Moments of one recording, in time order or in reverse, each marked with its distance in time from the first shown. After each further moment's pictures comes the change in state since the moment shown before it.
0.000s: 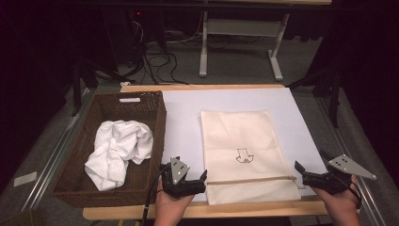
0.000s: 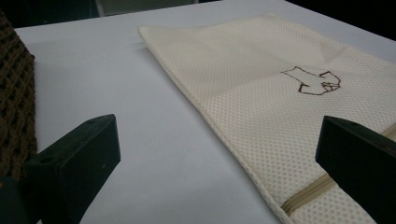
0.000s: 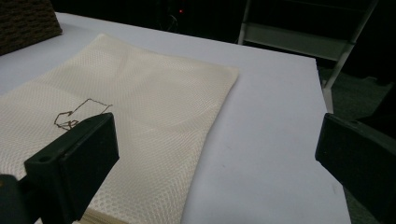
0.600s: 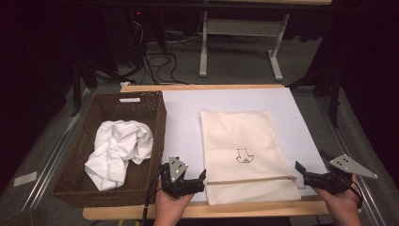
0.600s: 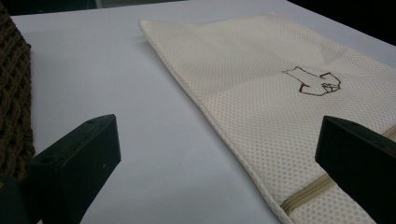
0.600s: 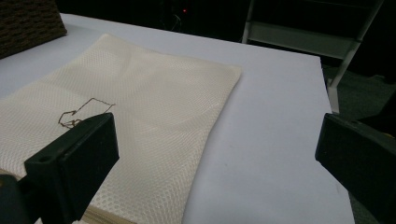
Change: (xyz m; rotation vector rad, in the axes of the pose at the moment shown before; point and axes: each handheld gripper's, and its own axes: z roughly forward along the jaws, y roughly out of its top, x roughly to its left) left arm 0.003 0.000 0.000 0.011 -0.016 -0.039; right arm -0.002 -0.001 0.000 0.003 0.017 0.011
